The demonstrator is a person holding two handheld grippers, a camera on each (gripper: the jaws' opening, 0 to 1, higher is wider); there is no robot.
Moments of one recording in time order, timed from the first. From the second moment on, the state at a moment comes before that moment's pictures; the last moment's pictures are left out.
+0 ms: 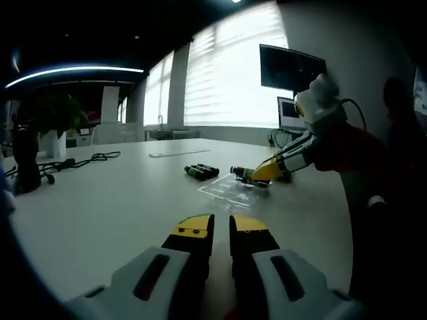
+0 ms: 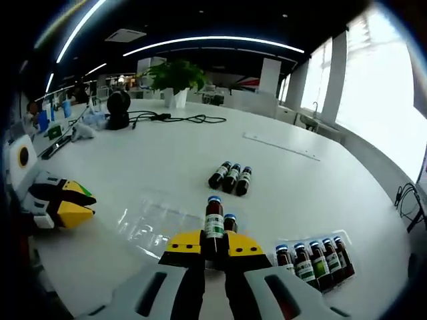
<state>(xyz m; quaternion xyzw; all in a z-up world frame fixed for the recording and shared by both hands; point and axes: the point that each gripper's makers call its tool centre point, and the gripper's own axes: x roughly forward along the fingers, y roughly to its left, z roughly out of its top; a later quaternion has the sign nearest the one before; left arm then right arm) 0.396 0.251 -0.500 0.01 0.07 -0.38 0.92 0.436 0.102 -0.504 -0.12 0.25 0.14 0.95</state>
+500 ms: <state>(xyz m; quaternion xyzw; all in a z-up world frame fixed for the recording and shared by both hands) 0.396 0.251 -0.500 0.01 0.07 -0.38 0.92 0.434 0.112 -0.510 -0.13 0.25 0.14 0.95</state>
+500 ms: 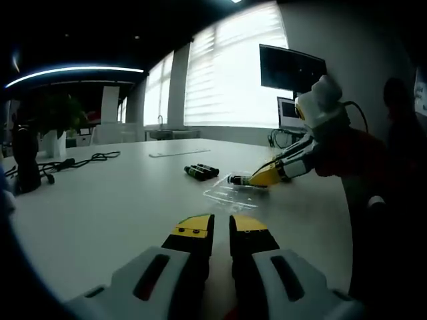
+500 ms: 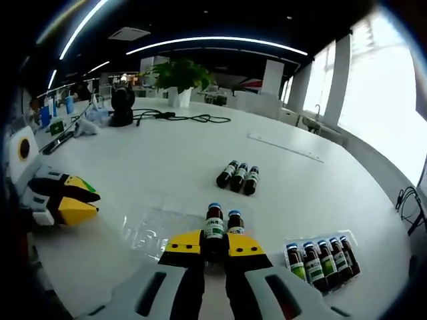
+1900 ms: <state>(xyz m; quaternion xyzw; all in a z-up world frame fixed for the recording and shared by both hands) 0.397 0.251 -0.501 0.02 0.07 -0.38 0.92 0.447 0.113 -0.502 -0.13 0.25 0.17 0.95</state>
